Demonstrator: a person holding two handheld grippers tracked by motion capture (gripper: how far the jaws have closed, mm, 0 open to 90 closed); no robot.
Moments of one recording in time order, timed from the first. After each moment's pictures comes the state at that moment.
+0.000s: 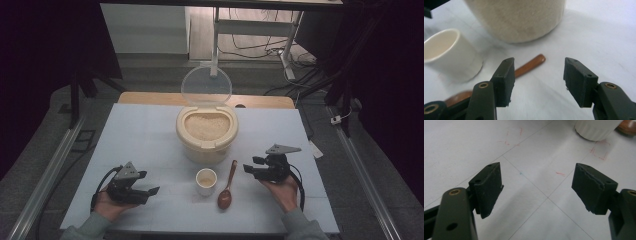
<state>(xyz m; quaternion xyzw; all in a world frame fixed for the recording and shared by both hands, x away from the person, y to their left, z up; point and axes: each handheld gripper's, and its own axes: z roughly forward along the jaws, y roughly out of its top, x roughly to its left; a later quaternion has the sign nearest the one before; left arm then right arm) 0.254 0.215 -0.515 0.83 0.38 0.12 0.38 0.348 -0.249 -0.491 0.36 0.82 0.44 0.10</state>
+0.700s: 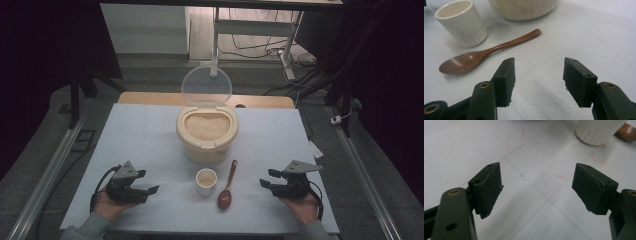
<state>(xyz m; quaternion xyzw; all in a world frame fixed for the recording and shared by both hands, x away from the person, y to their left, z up) 0.253 0.217 -0.513 0.83 0.39 0.12 0.39 0.309 -0.296 -0.496 0.33 0.82 0.44 0.12</state>
